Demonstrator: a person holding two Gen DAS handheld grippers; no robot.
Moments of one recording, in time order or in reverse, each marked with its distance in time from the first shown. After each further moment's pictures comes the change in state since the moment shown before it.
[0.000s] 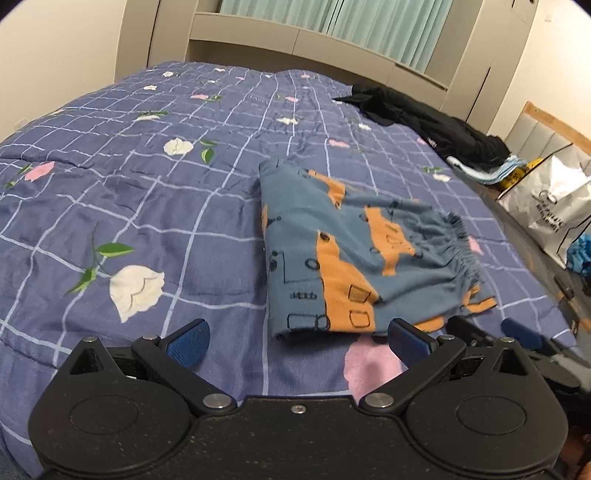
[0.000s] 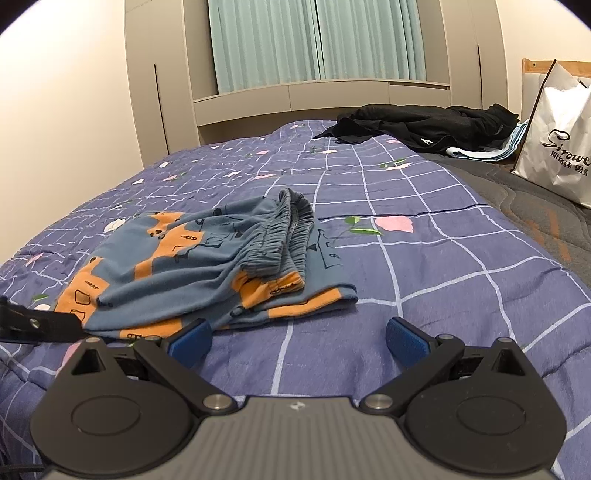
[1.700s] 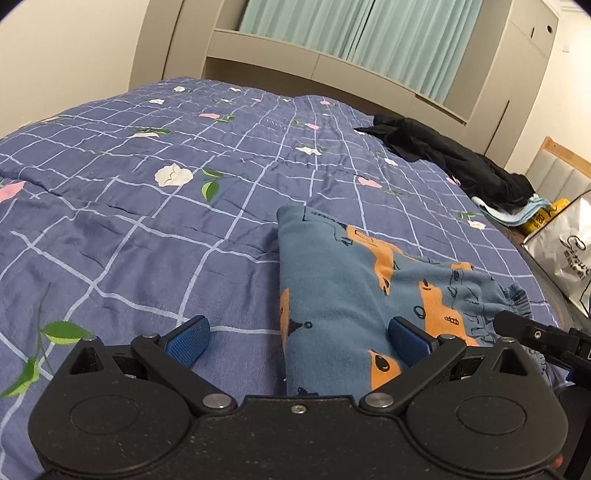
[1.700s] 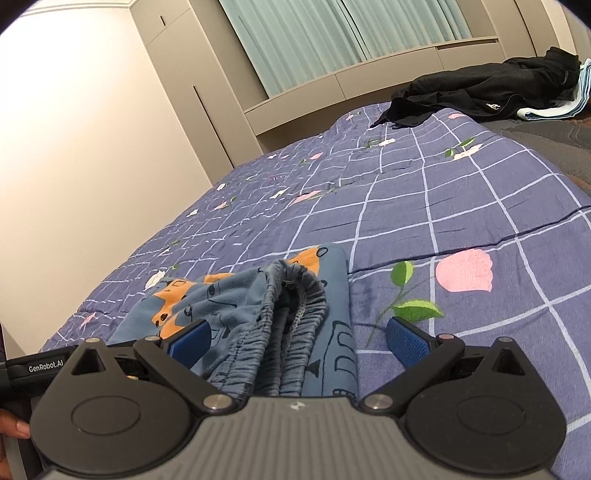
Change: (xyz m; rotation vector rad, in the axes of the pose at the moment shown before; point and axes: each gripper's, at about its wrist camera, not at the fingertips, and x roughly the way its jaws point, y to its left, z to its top) left arm 0.080 0.018 0.043 -0.050 -0.089 0.027; right arm 0.088 -0.057 0.062 0.139 0.034 0.344
